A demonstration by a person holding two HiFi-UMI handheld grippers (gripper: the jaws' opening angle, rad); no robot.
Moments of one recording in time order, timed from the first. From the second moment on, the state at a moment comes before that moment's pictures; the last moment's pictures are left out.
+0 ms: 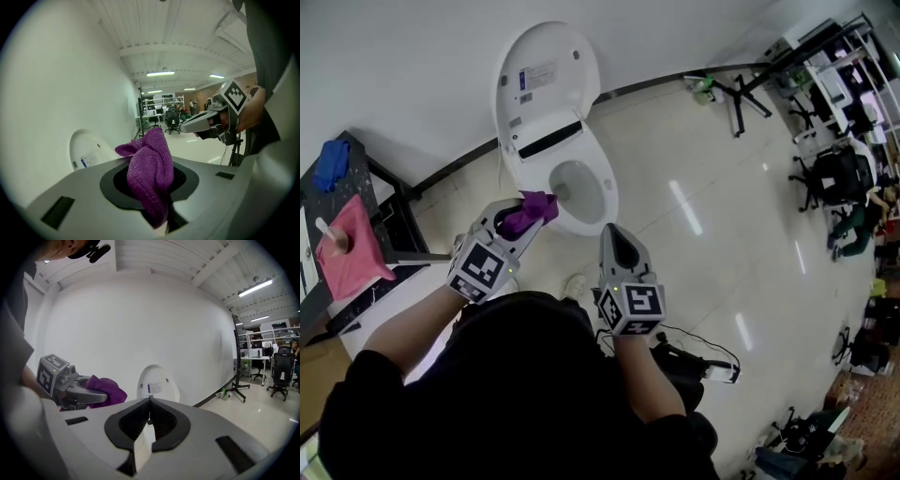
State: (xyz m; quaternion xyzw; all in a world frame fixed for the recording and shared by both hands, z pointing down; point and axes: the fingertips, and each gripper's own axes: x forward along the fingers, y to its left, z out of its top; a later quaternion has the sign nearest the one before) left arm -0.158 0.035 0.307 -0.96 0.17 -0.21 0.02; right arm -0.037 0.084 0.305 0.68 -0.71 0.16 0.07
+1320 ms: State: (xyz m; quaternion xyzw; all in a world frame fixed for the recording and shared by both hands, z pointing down) left arm -0.129 0.090 0.280 -0.96 0.21 -0.19 0.05; right arm -0.009 0.137 0.279 0.65 -0.74 0.13 0.09
